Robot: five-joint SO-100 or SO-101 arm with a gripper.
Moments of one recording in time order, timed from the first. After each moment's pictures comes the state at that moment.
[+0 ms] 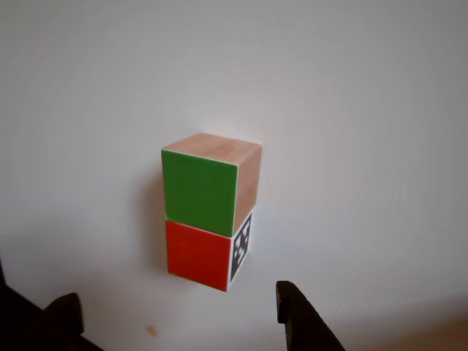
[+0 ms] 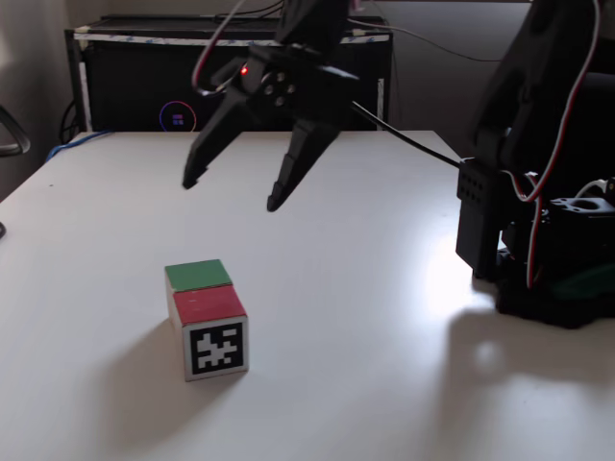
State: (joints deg) arm 2.0 105.0 100.8 77.5 -13.3
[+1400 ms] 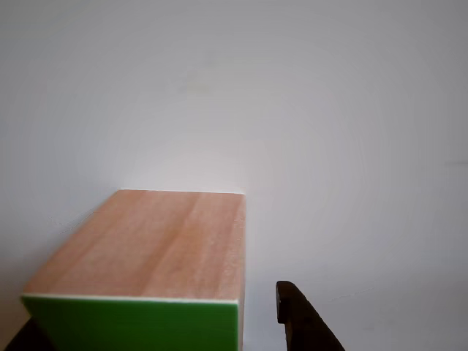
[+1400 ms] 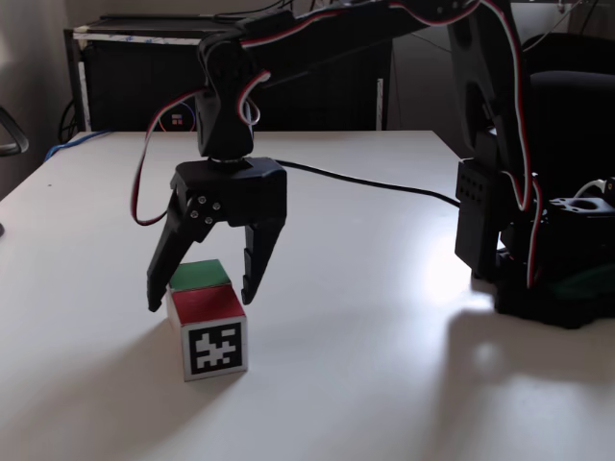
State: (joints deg) arm 0.4 70.1 83.4 75.8 -7.9
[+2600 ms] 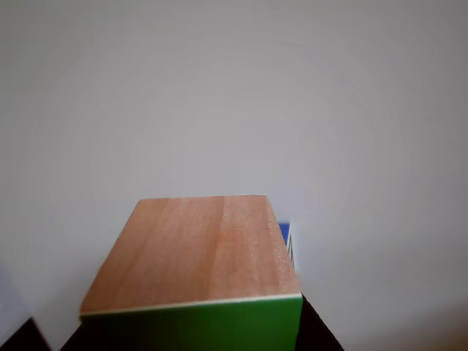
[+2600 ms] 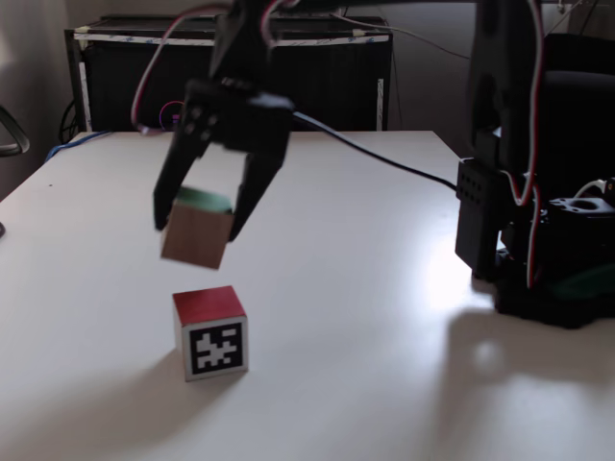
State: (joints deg) arm 1.1 88.0 85.3 78.9 1.8
